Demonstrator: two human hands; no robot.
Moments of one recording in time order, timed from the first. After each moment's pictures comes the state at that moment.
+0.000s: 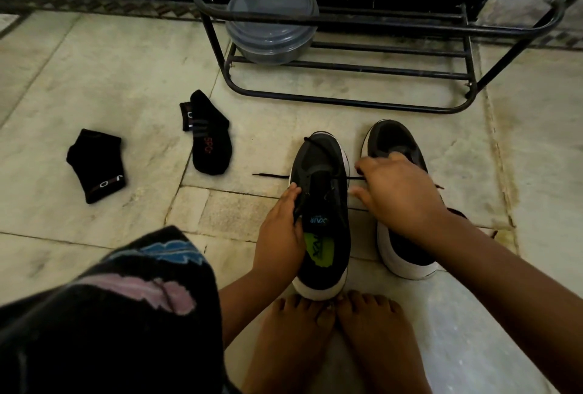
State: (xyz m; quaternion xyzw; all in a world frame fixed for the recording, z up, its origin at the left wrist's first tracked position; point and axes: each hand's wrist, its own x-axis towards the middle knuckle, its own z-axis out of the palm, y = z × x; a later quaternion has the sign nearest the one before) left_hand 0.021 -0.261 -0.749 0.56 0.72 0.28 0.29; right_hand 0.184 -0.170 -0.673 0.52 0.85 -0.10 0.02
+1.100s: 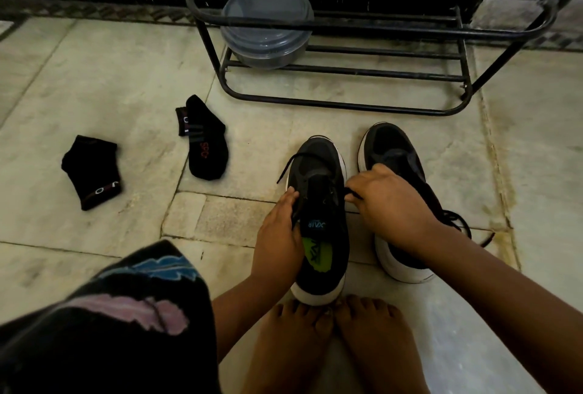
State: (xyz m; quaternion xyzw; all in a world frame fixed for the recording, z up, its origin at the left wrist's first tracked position) left_hand 0.022 -0.259 -0.751 0.55 0.72 0.28 0.30; right_hand 0.188 -0.170 -0.693 0.45 0.88 -0.12 -0.02
